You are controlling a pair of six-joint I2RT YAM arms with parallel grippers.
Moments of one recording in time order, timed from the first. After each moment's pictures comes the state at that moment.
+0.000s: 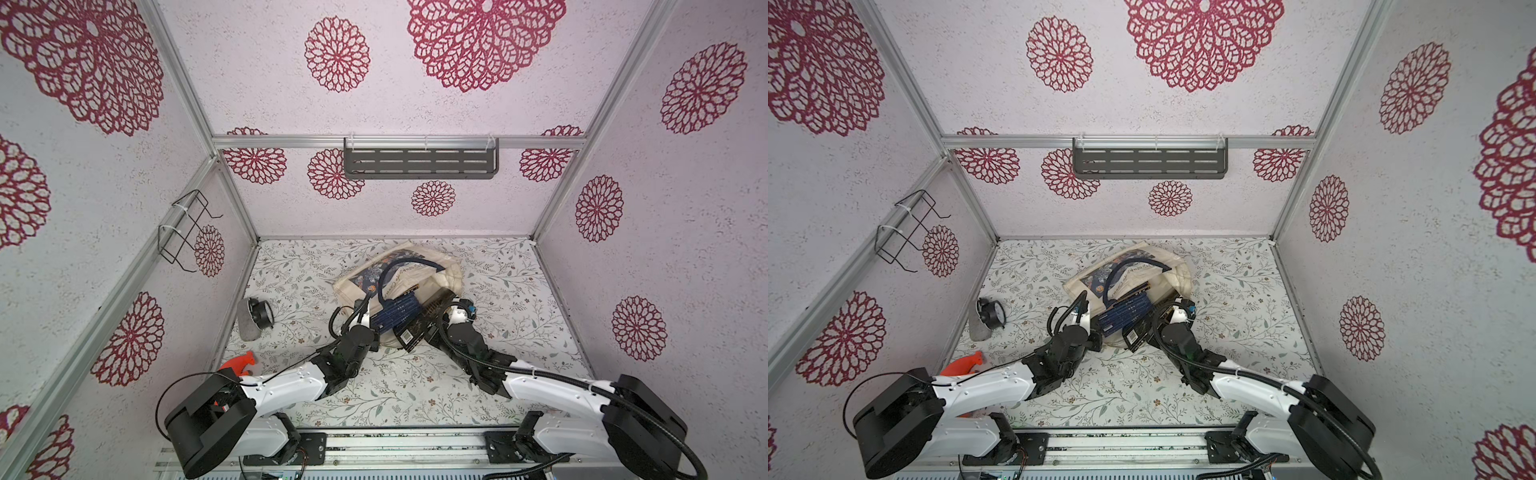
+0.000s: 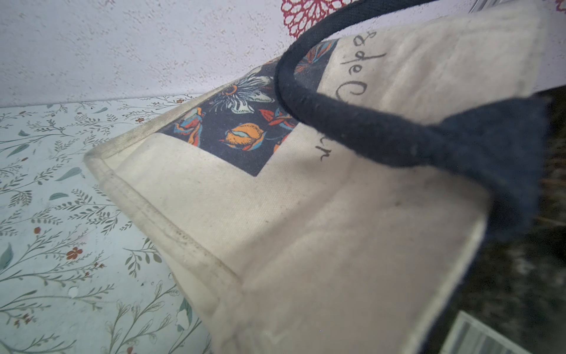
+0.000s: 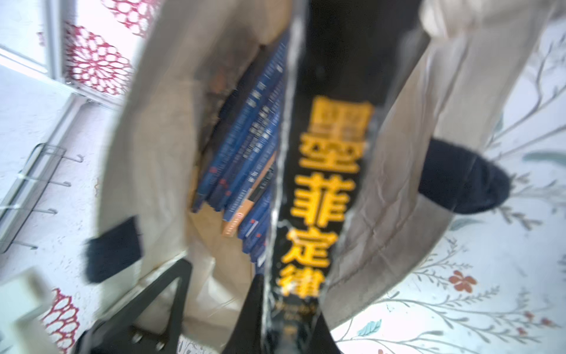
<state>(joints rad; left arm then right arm) -0.84 1.32 0.48 0.40 -0.58 -0.30 0.88 1.14 0.50 0.28 0.32 1.03</state>
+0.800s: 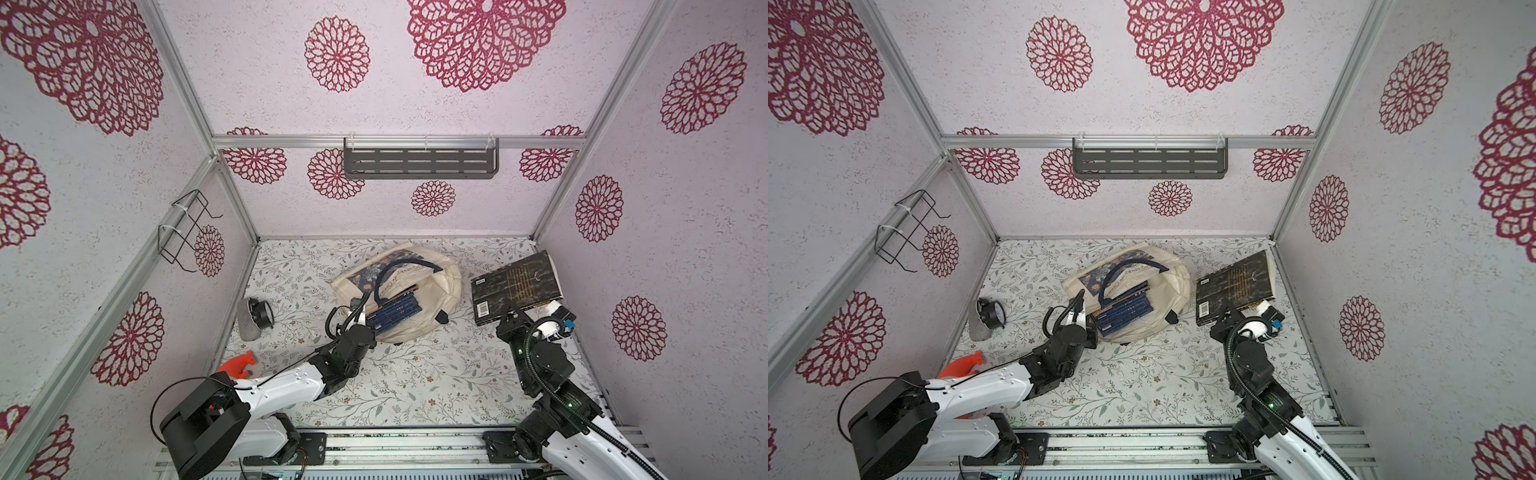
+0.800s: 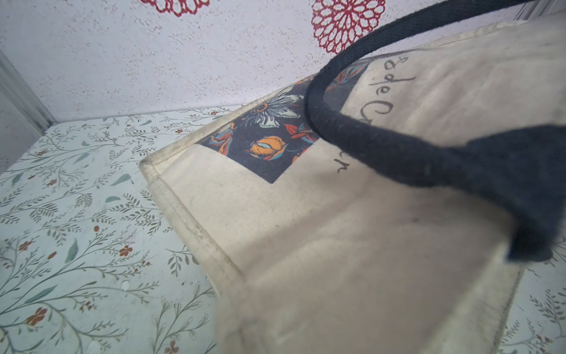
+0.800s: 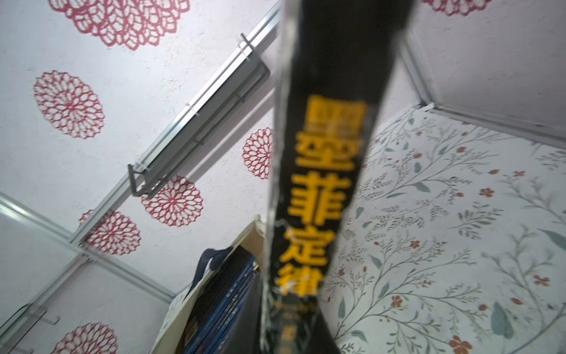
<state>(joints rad) -0.84 1.29 0.49 0.35 -0.70 -0.27 0.59 0.47 0.41 -0.01 0.63 0.78</state>
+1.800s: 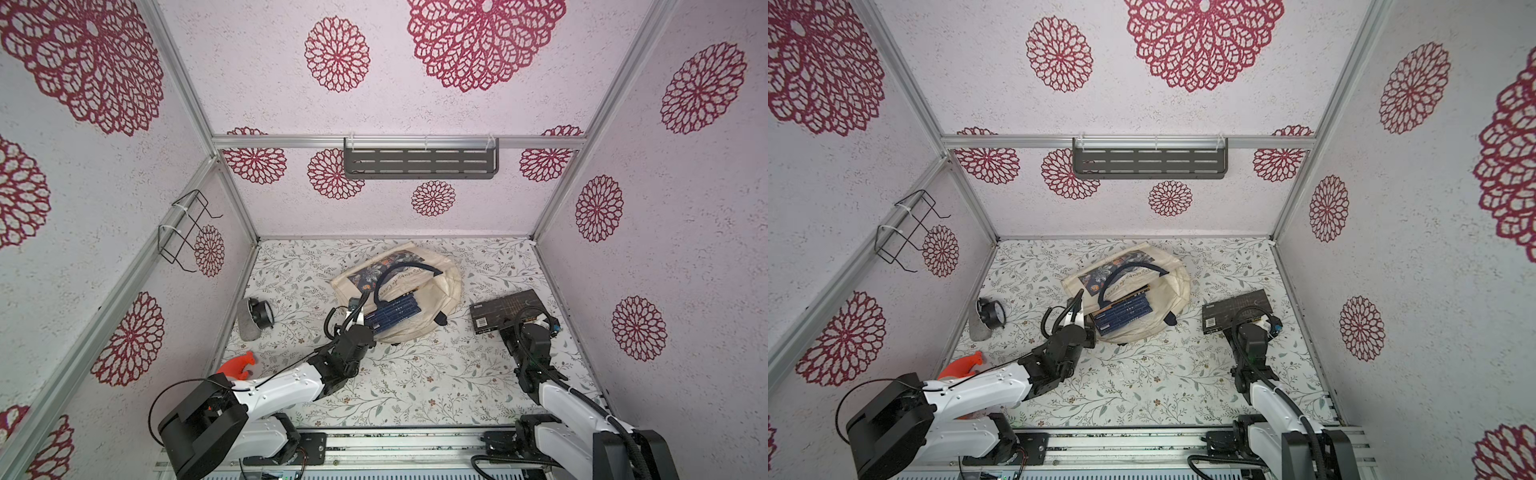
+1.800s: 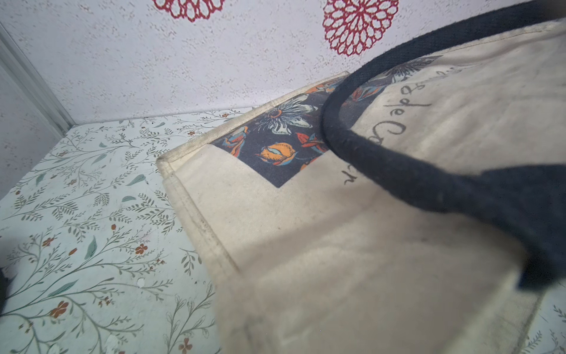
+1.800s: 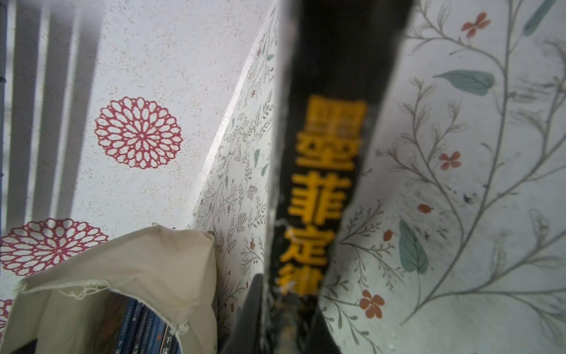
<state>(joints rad) -0.84 1.27 0.49 0.33 -0.73 -0.27 0.08 1.01 0.21 0.39 0.11 1.12</state>
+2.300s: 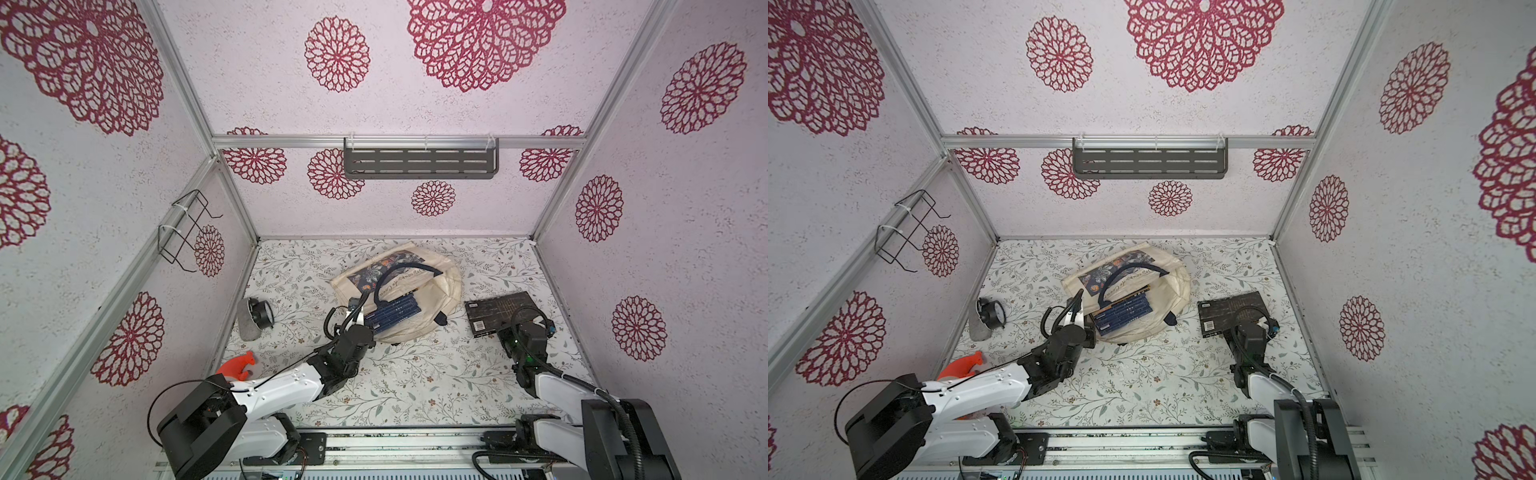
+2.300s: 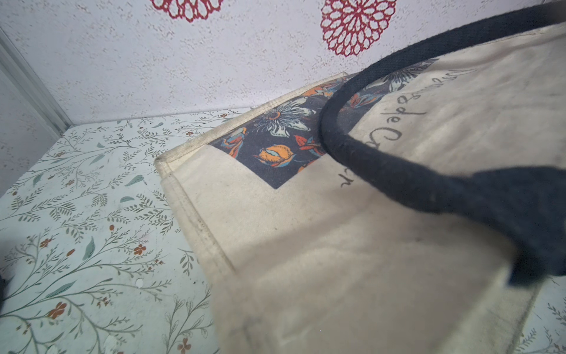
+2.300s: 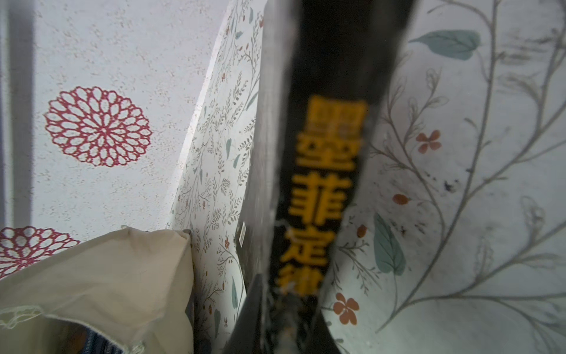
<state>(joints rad) -0.84 1.27 0.49 0.33 -0.72 -0.27 0.05 1.17 0.21 0.46 0.07 1.13</state>
